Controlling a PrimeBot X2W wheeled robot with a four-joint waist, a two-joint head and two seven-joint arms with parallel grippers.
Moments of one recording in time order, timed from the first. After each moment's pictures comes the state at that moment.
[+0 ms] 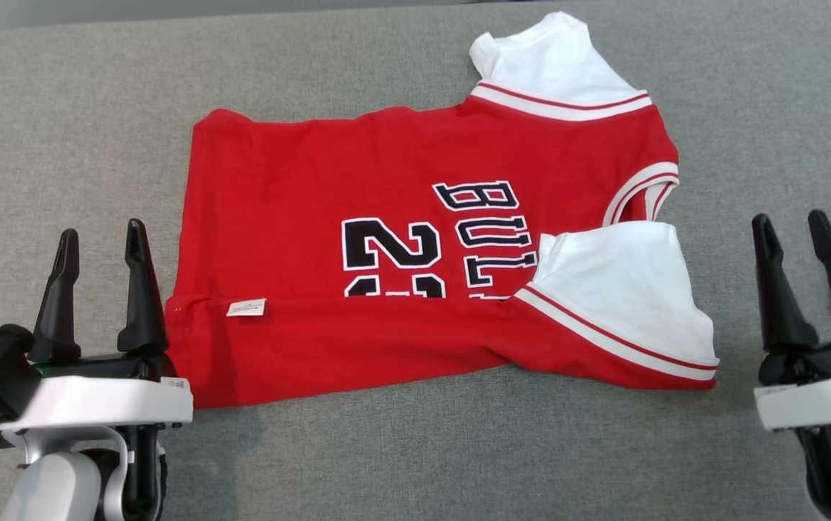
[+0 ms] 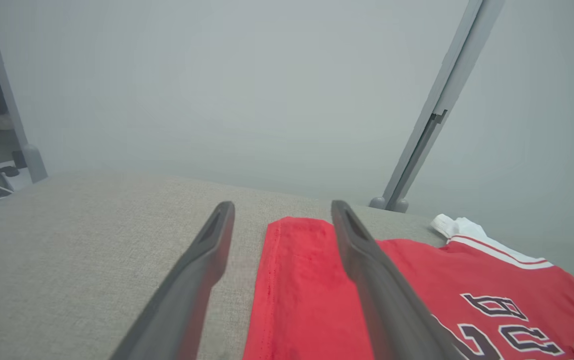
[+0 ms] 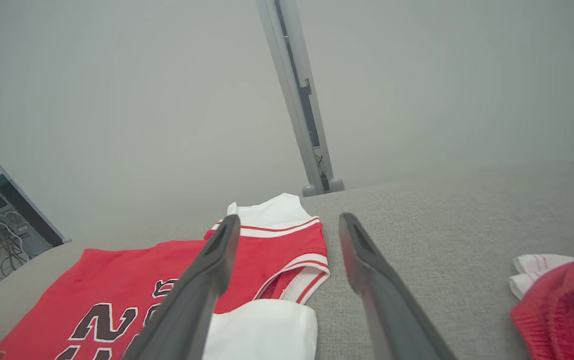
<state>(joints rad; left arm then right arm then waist) -0.13 0.27 -0.14 -0.13 -0.55 0.23 -0.15 -0.16 -0.27 0.06 -0.08 0.58 0.13 -0.13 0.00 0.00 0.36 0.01</state>
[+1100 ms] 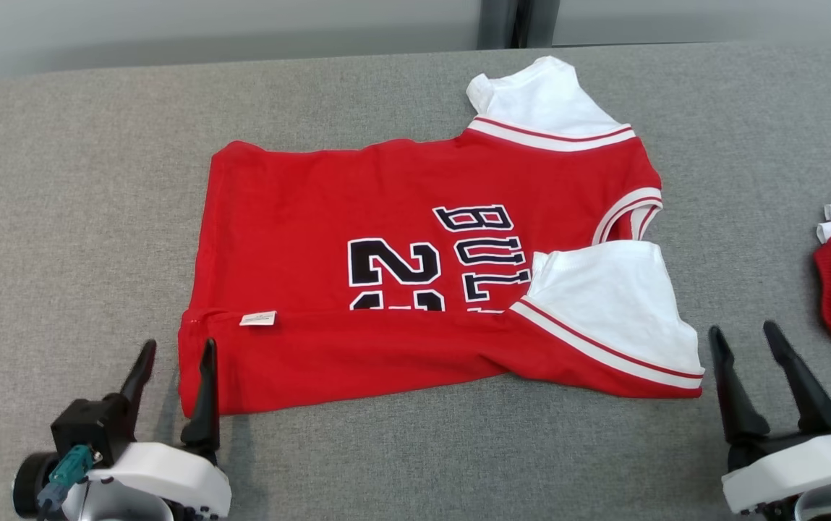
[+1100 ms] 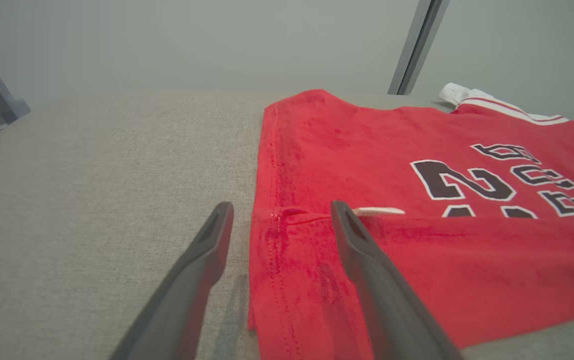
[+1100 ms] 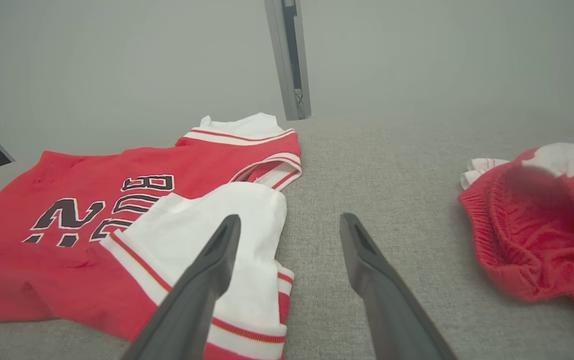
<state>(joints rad) -0.04 0.29 -0.25 0.09 -0.45 0.19 -0.14 -0.02 -0.22 0.07 0.08 0.39 0.13 -0.16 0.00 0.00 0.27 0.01</state>
